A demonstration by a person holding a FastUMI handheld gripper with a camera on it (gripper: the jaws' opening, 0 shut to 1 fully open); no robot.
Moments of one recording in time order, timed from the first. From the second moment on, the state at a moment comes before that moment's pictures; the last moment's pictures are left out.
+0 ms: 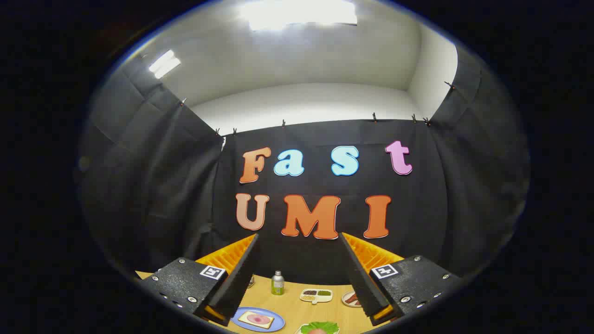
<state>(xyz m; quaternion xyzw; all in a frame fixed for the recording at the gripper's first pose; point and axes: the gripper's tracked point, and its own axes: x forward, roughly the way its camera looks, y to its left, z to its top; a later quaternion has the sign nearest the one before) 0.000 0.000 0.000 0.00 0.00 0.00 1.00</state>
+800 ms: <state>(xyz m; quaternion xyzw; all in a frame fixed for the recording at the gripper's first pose) 0.002 -0.005 0.011 -0.01 0.00 0.00 1.00</state>
